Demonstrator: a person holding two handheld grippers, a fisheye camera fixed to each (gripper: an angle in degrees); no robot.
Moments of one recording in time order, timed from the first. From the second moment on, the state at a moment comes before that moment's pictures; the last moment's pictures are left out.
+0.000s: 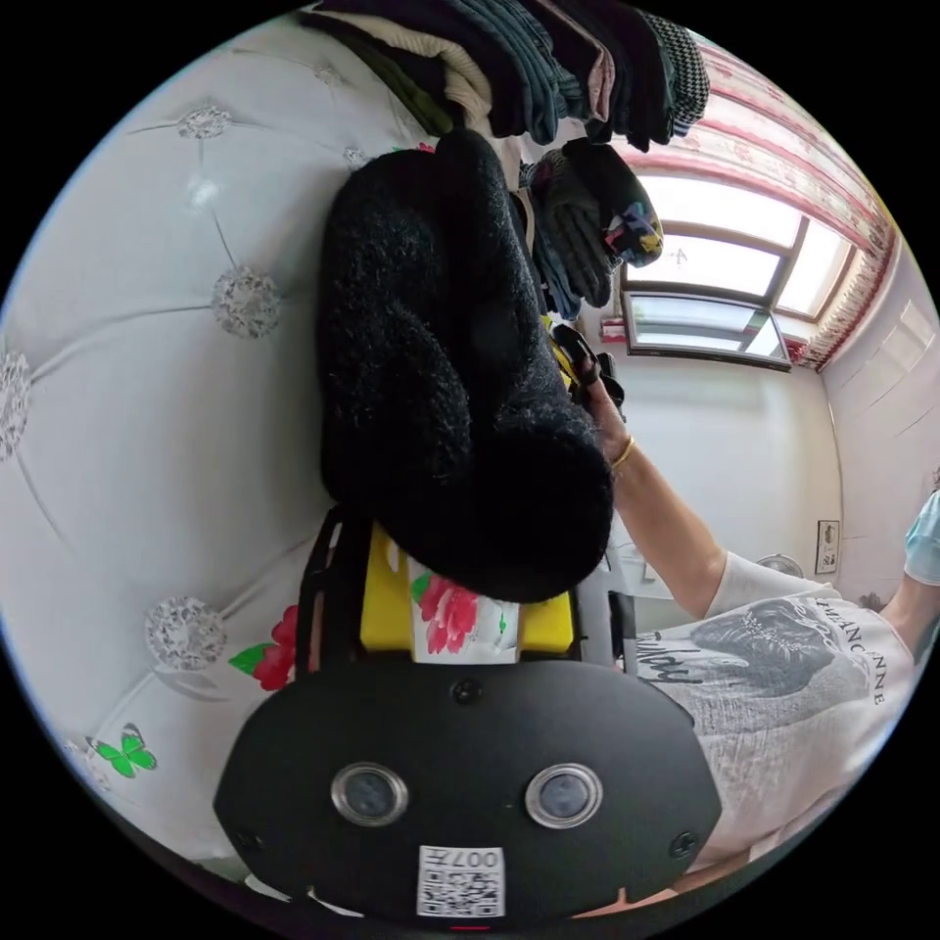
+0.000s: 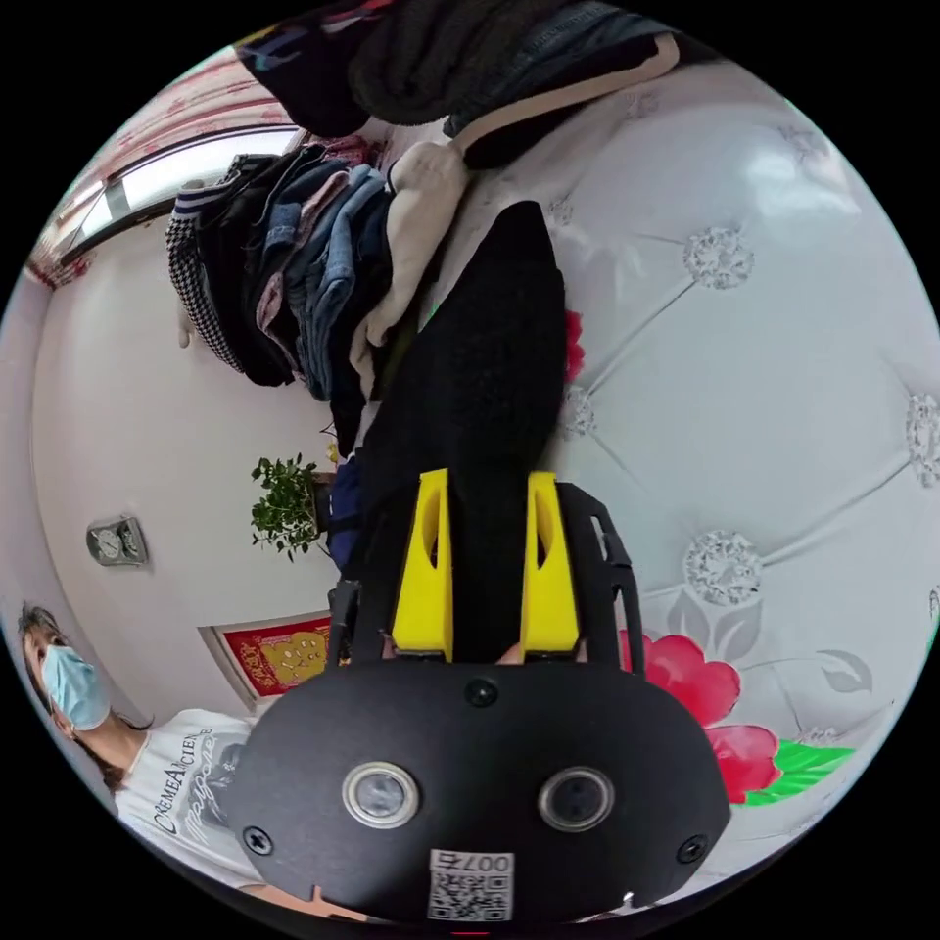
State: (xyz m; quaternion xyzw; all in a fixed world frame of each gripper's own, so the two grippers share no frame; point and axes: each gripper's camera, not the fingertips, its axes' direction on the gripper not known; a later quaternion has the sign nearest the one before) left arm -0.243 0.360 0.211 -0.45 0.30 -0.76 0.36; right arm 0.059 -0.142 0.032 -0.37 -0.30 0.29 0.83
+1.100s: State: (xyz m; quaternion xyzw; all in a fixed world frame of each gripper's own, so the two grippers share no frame) left arm -0.501 0.332 0.544 -0.56 0.03 -0.40 0.73; right arm -0.191 -0.459 0.070 -0.05 -0.39 0.28 0.88
